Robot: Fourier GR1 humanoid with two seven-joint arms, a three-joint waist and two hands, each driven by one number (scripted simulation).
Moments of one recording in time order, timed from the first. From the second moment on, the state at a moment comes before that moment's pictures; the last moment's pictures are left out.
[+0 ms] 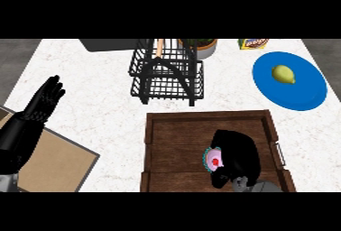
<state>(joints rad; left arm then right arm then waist) -0.04 0.58 -0.15 -1.77 0.26 0.11 0.02 -0.19 -0.23 0.63 -1.68 0.85 0.14 1.00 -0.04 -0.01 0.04</state>
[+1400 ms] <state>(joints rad) -0.06 0.57 -0.17 -1.76 0.27 0.10 0.00 -0.50 -0.51 0.09 -1.64 0.39 0.07 0.44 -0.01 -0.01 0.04</state>
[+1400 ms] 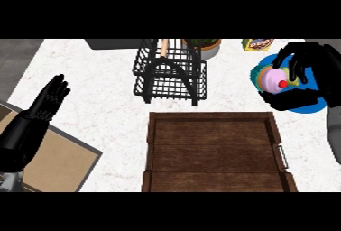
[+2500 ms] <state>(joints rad) -0.15 0.55 -0.21 -1.74 0.25 0.09 0.02 -1.09 -0.26 0.14 -1.23 0.40 0.10 0.71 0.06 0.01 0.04</state>
